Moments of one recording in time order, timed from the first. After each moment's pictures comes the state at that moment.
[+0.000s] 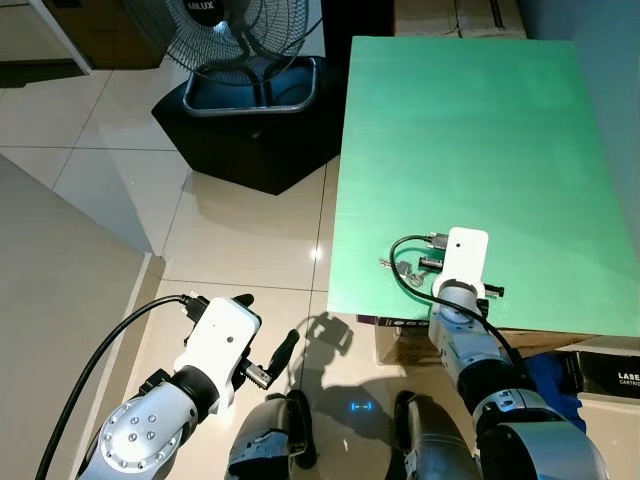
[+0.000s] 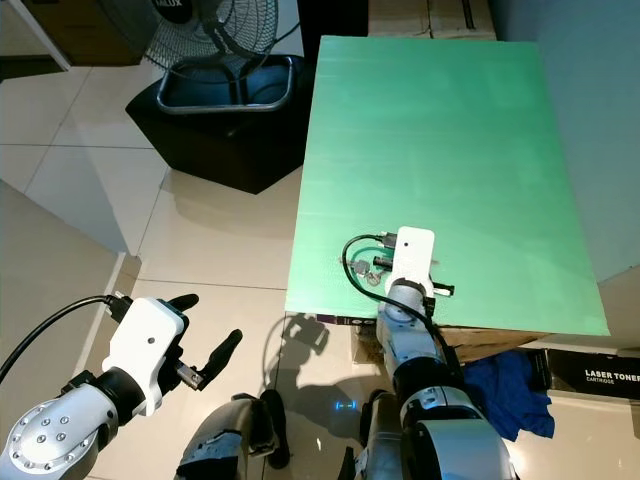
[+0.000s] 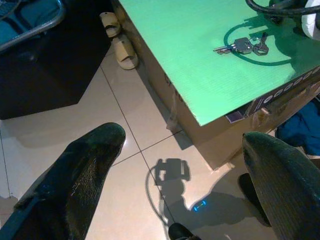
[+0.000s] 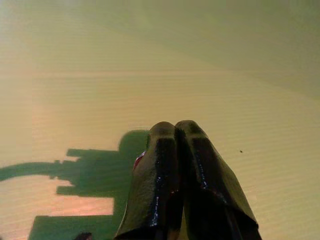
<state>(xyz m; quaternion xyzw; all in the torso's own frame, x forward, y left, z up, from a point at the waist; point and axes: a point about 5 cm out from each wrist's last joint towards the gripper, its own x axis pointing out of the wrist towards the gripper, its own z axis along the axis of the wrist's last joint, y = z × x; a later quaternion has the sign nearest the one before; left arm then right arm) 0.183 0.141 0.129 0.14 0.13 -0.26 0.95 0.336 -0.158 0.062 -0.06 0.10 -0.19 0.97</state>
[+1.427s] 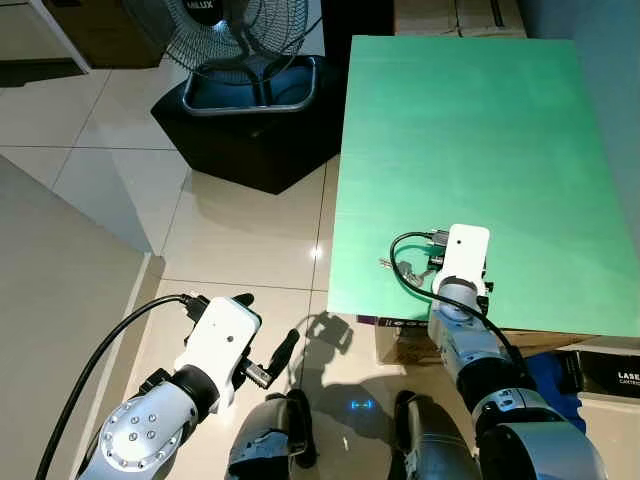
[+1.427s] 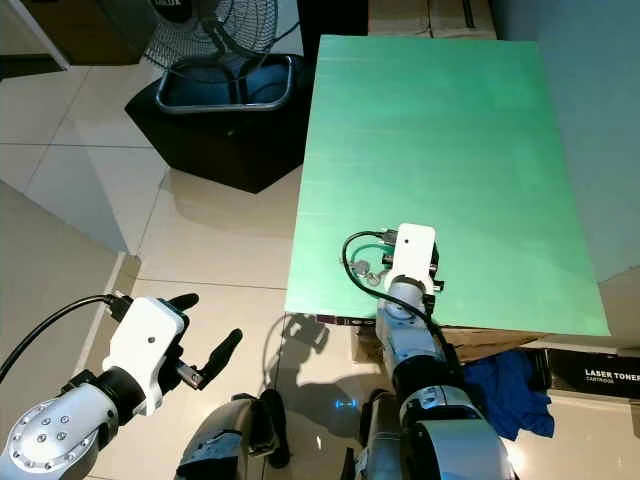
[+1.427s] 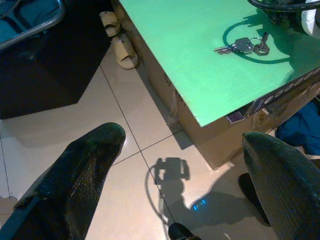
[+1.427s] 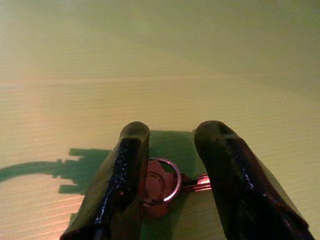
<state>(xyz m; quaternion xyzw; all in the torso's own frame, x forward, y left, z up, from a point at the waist) 0.183 0.141 0.129 0.14 0.13 -0.26 0.95 0.337 -0.157 0.063 -0.06 0.11 -0.19 0.97</state>
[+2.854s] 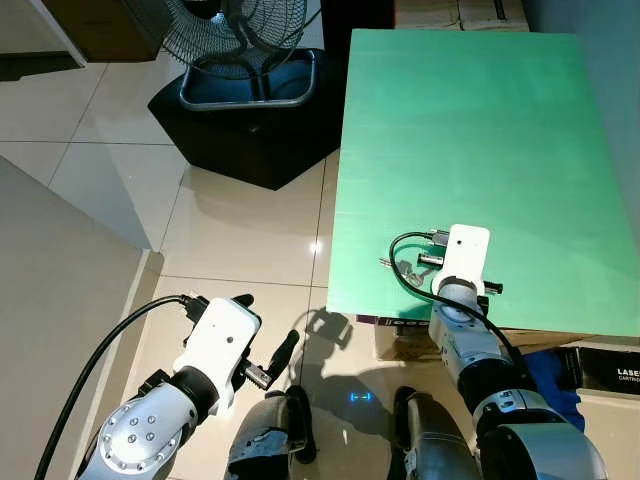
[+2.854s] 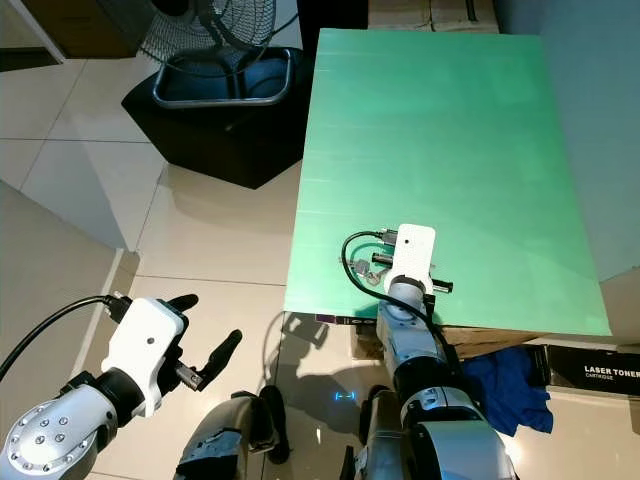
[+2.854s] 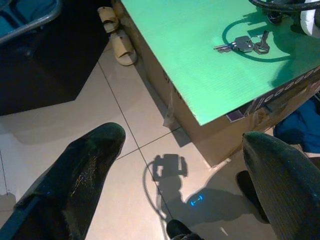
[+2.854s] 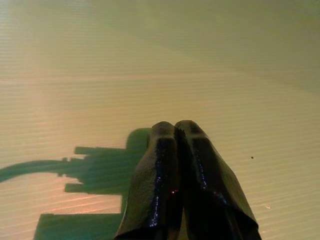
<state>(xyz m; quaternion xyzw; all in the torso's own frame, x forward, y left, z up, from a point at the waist) 0.182 0.141 0.131 0.14 0.13 -0.26 0.95 0.337 -0.155 0.063 -0.05 0.10 -0.17 0.98</state>
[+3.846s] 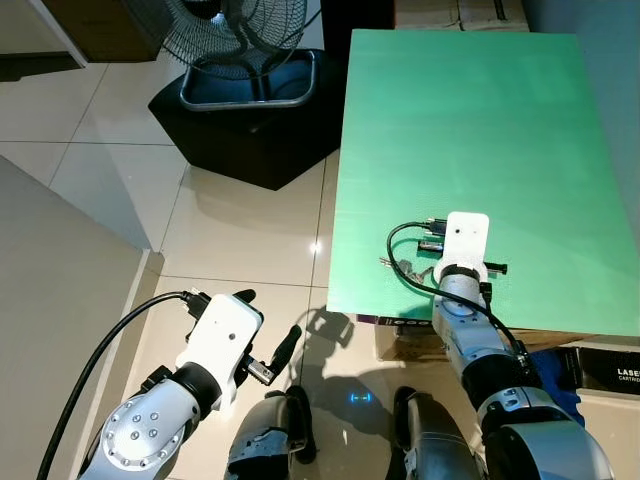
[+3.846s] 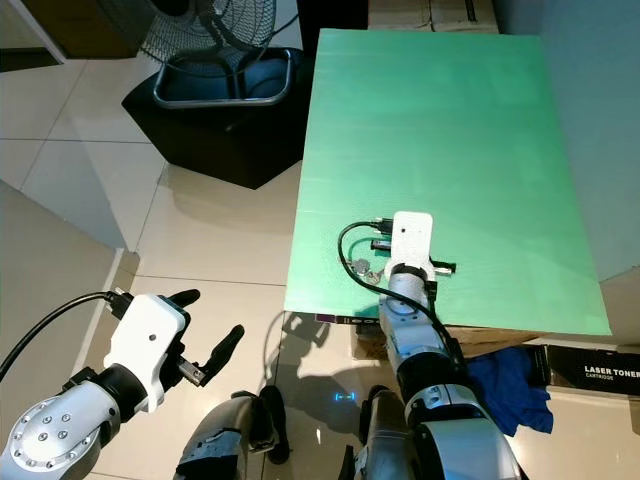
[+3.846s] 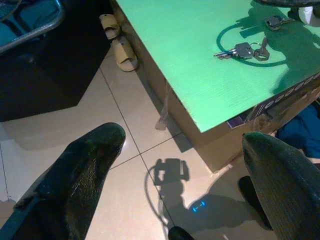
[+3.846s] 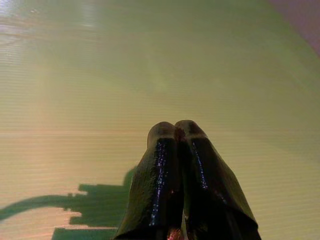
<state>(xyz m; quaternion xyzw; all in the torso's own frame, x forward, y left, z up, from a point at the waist) 0.184 0.139 0.133 0.14 0.12 -0.26 0.95 0.343 -0.155 0.082 -0.09 0.03 -0.16 0.98</state>
